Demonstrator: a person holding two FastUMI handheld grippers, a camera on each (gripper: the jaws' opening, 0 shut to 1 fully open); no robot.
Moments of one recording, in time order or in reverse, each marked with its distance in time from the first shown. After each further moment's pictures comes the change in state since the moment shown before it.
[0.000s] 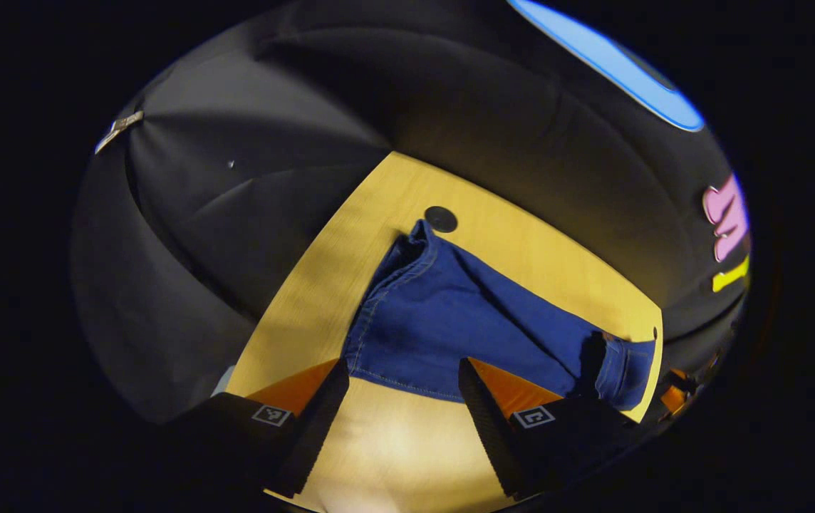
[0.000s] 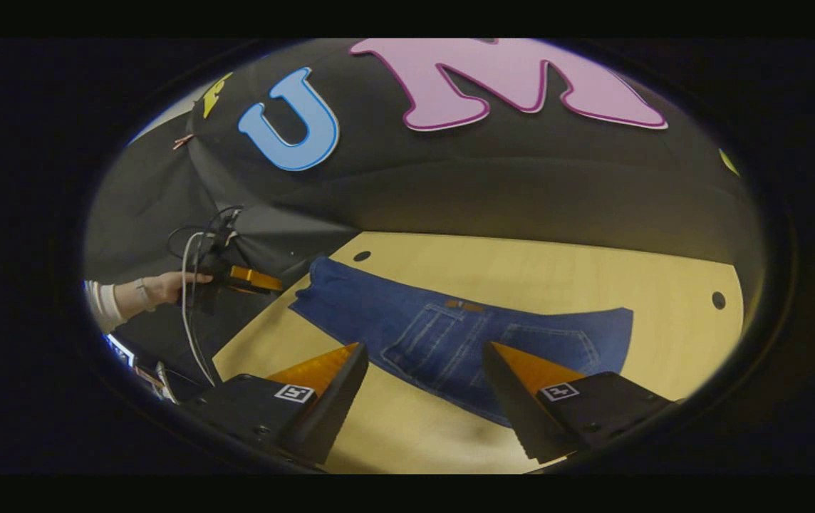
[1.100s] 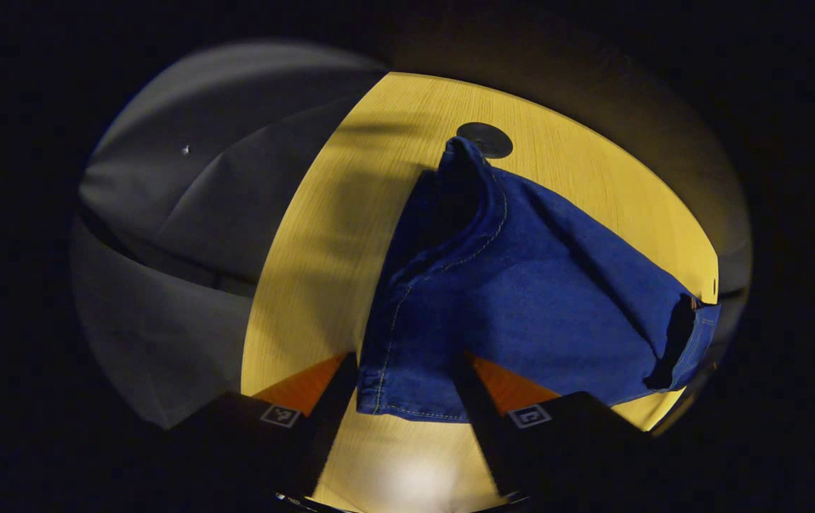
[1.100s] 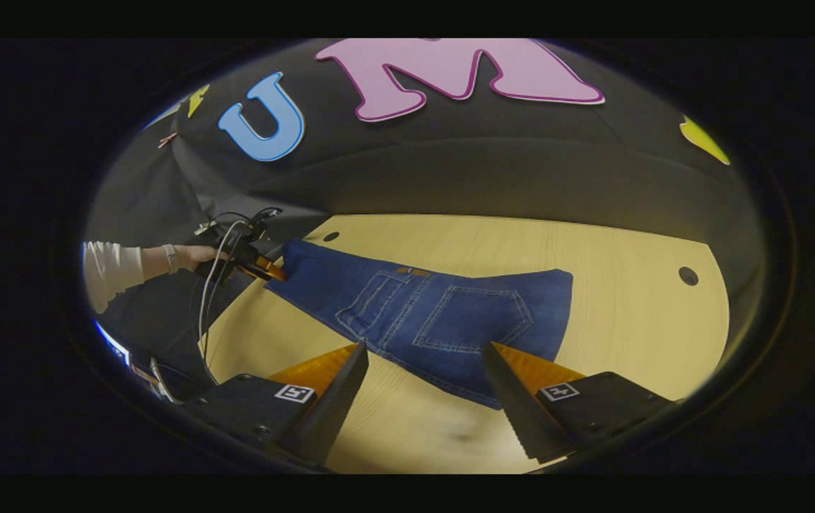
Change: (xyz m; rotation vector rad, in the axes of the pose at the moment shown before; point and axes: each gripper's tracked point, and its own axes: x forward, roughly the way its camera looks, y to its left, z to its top) left arm 0.077 0.020 -0.025 0.179 0.281 0.180; right arm -0.040 -0.054 -0.034 0.037 0.056 -0.068
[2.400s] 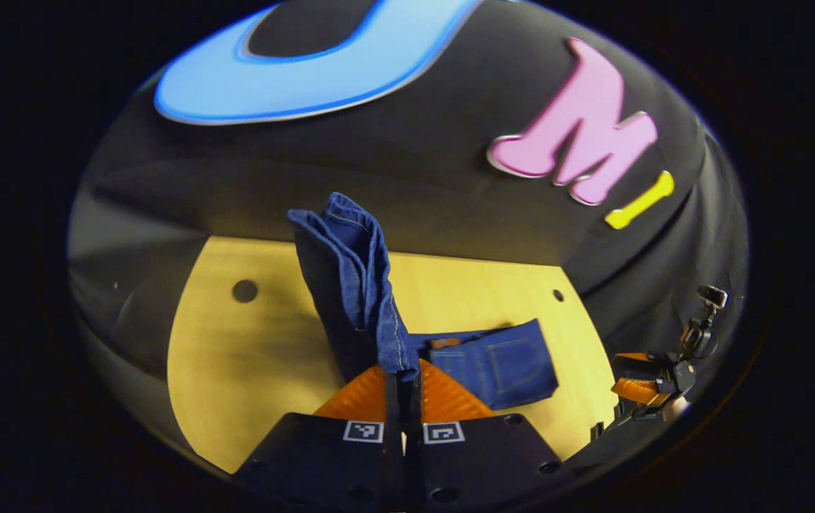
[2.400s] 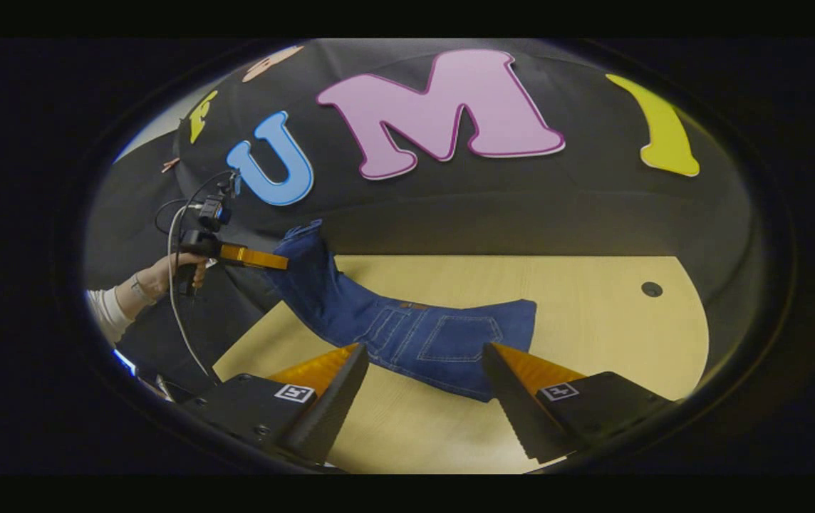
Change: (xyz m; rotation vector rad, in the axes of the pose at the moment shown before) left arm -0.281 -0.248 -0.009 0.327 -0.480 -0.490; right arm -0.100 0.002 0.046 0.041 -0.209 -0.043
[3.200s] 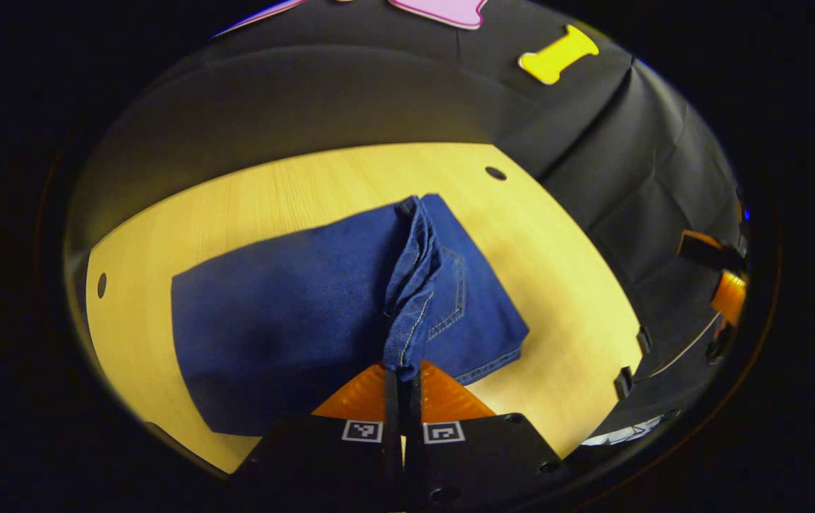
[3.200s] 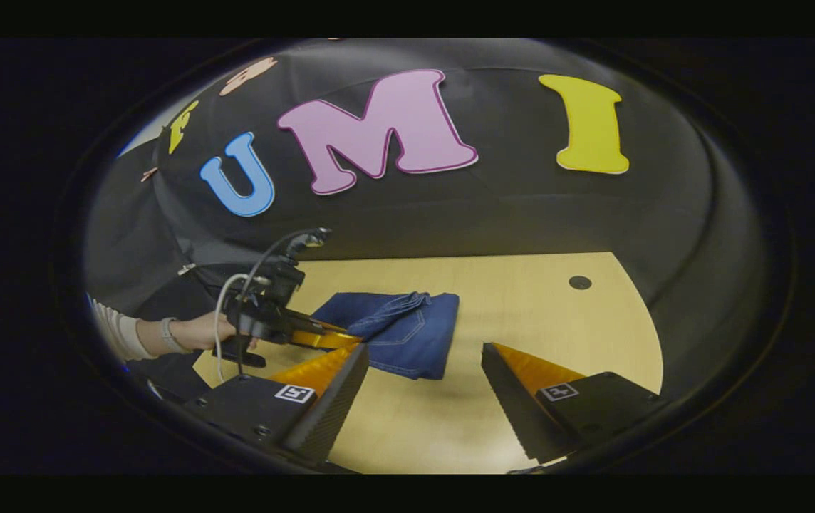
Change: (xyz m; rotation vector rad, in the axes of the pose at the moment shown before) left arm 0.166 -0.153 -0.169 0.241 0.335 -0.071; right arm -0.057 -0.085 -0.015 0.020 0.000 -0.132
